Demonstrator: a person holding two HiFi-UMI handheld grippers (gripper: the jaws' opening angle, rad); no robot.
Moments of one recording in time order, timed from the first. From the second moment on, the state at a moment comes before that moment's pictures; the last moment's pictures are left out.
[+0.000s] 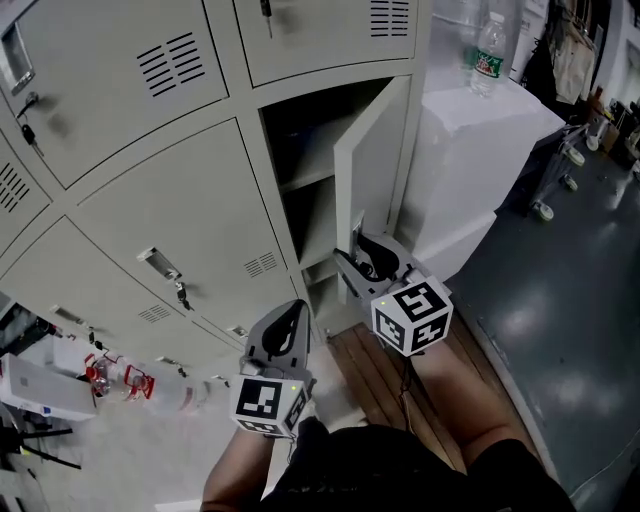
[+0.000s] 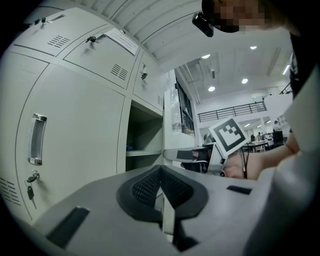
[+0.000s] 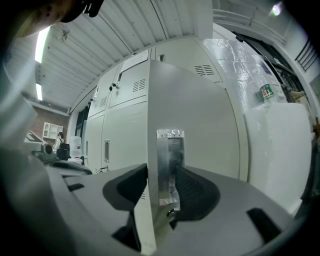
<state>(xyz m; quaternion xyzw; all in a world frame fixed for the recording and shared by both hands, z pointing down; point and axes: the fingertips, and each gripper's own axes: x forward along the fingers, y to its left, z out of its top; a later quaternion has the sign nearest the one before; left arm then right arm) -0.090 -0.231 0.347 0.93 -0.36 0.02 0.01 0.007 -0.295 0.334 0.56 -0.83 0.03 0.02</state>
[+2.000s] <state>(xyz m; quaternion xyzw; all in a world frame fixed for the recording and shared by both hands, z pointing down) -0.138 -0.318 0.359 0.92 -0.38 0.05 0.02 -0.052 -0.416 0.335 0.54 -0.84 -0.01 0.04</state>
